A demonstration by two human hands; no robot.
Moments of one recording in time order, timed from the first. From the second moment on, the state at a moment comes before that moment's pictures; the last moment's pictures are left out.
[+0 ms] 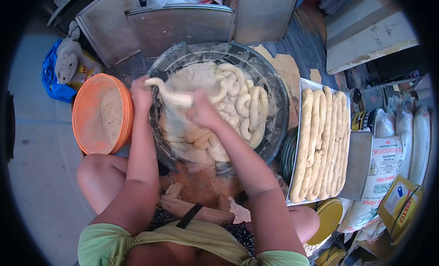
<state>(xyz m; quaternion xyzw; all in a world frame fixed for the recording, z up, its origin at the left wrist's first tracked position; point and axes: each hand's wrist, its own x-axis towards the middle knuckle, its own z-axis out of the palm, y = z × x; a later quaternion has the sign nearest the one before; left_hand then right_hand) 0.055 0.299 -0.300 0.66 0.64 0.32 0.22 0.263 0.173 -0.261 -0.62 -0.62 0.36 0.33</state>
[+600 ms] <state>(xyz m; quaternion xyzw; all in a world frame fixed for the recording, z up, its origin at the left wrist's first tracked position) 0.150 0.243 -0.297 0.50 0.40 0.29 0.72 0.373 0.236 -0.386 -0.78 -0.55 0.25 0.12</state>
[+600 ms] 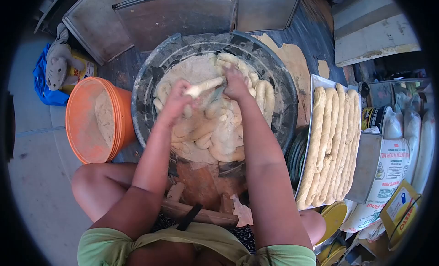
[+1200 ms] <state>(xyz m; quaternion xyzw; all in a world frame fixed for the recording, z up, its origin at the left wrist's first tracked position) 0.050 0.261 -0.172 0.51 0.28 0.34 0.74 0.367 0.051 -0.262 -0.59 -0.36 0.49 0.54</state>
